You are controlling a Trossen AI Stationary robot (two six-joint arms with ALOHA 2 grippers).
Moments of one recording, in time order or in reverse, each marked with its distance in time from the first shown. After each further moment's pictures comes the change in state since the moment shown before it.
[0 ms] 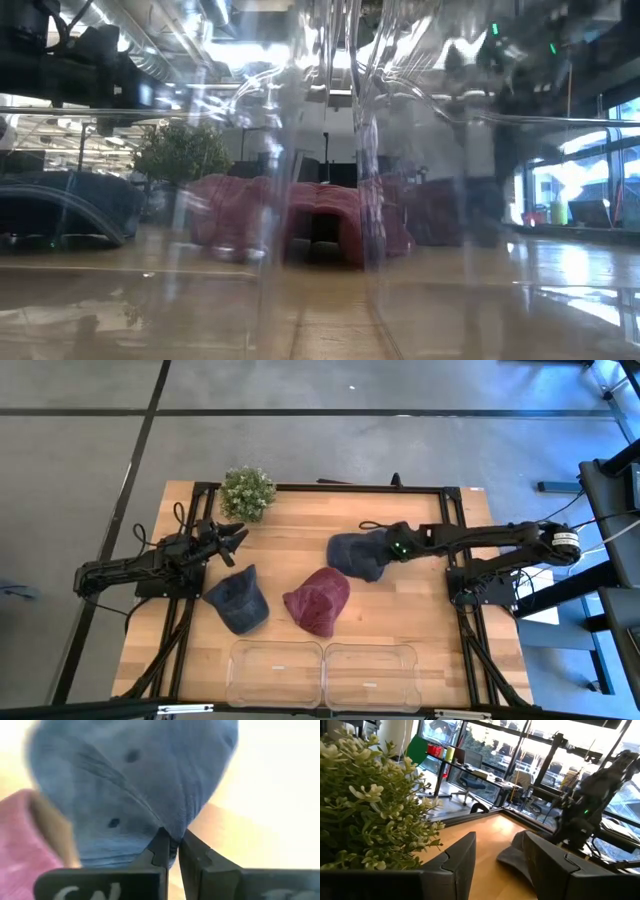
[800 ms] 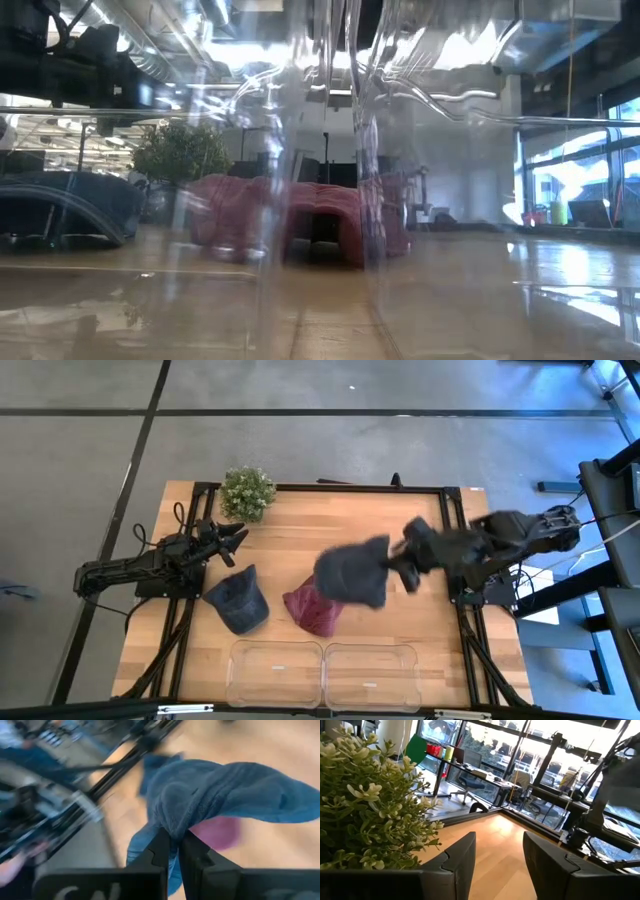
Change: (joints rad) left arm 0.000 0.000 0.000 0.000 0.008 -0.003; right arm 0.590 0.031 0.889 -0.434 0.138 0.003
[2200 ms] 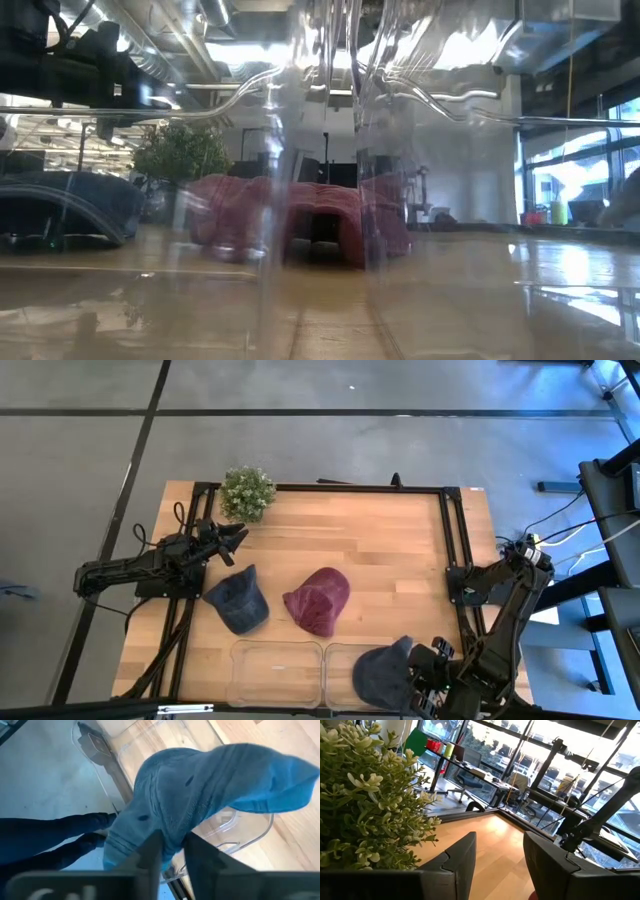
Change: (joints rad) left arm -0.001 0.000 0.000 0.002 0.001 -0.076; right arm 0.623 0.441 0.006 -0.138 0.033 0.555
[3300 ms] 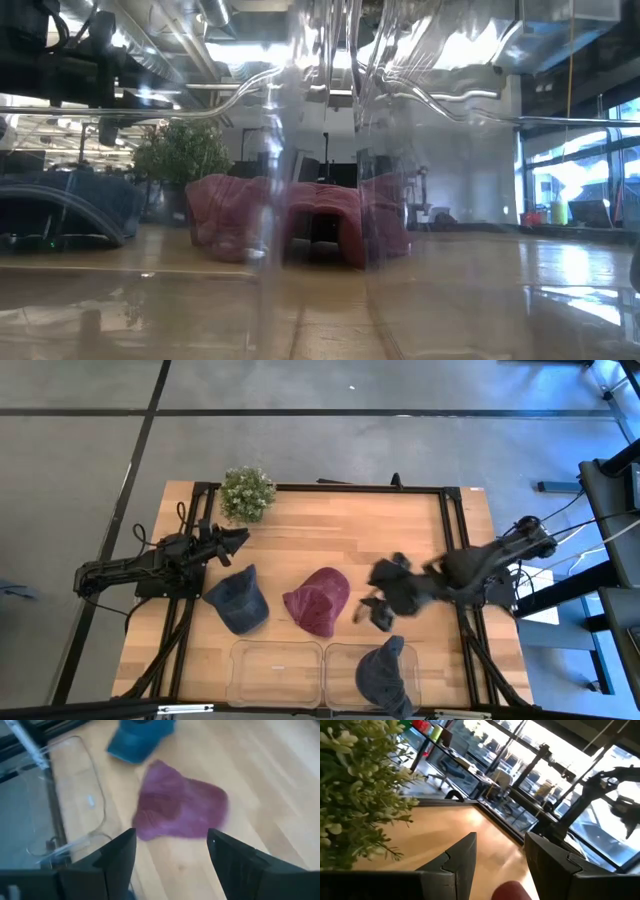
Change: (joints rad) left arm 0.000 0.000 0.000 0.002 0.087 -0.196; right arm -0.583 -0.206 -0.025 0.148 0.026 -0.792
